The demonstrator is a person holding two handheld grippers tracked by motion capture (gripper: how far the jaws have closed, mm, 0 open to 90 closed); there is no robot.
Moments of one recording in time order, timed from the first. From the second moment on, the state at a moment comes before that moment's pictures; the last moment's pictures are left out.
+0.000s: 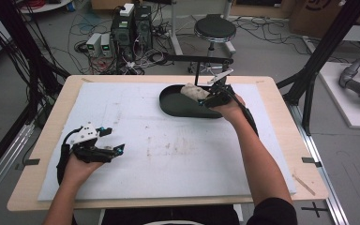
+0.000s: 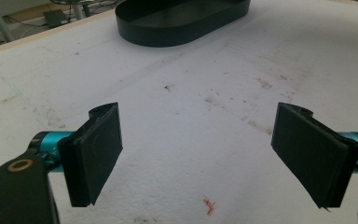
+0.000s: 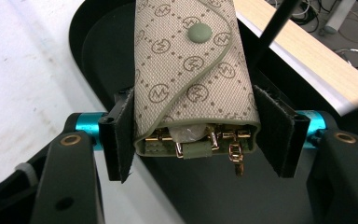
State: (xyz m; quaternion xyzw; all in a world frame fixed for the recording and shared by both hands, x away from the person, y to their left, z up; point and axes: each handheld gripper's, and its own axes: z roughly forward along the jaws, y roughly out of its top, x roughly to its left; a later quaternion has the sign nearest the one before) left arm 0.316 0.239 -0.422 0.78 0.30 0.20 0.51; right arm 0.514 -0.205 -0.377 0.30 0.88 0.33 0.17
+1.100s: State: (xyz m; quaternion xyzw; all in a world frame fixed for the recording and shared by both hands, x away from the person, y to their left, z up) left arm 0.316 0.238 -0.423 0.78 0.30 0.19 0.51; right arm 0.528 -0.201 -0.404 0.35 0.87 0.30 0.14
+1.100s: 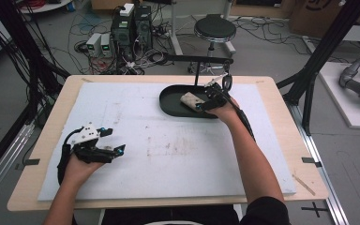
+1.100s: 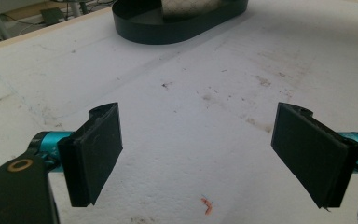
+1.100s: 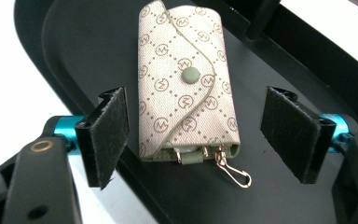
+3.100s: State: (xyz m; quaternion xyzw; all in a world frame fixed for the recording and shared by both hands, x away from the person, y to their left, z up) left arm 0.313 0.229 -0.424 0.78 0.30 0.19 0.51; right arm 0.362 -0.288 -0.403 0.34 0.81 0.46 0.15
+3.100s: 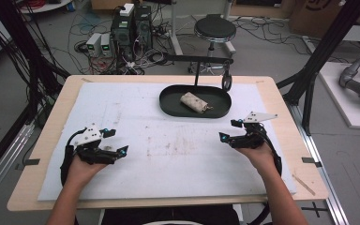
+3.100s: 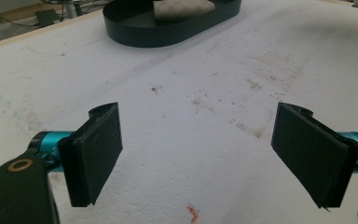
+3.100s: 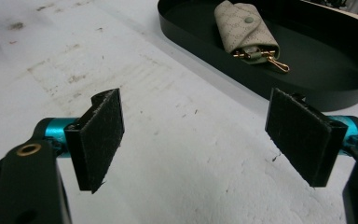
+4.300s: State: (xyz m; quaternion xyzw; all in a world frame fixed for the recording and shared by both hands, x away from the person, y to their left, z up) left arm 0.315 0.225 -0.430 0.78 0.30 0.18 0.51; right arm 0.359 -0.300 -0.425 0.36 0.80 0.45 0.16
